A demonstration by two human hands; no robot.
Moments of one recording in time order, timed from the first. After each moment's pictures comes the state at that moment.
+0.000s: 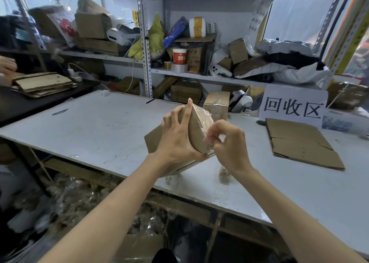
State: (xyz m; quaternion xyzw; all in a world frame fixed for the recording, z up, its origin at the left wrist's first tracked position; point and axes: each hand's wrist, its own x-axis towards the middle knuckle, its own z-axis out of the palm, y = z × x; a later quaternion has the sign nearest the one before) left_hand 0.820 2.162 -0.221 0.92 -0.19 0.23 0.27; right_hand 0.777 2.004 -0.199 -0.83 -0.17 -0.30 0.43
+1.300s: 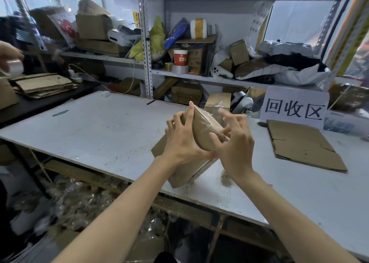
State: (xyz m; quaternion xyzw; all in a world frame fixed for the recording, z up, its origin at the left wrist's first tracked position) left_hand 0.822 2.151 -0.220 0.92 -0.14 0.20 0.31; right_hand 0.778 2.009 -0.198 -0.82 -0.11 -0.44 0.35
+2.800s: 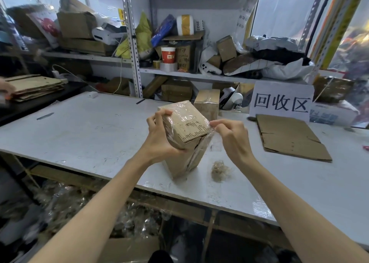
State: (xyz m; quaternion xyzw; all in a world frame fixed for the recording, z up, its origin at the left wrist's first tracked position) left_hand 0.830 2.182 -0.231 0.84 -0.21 0.17 0.47; right_hand 0.792 1.975 -0.196 -0.83 -0.04 -0.22 0.52
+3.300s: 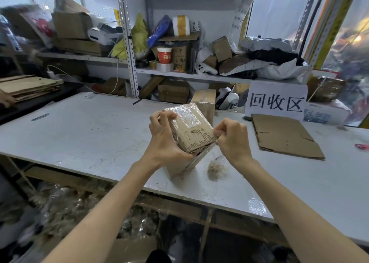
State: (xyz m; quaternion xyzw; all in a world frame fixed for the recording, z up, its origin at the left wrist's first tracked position) left_hand 0.814 2.155 -0.226 0.86 -0.20 0.24 0.41; right_hand 0.792 1.965 -0.201 -0.89 -0.03 -0.30 0.34
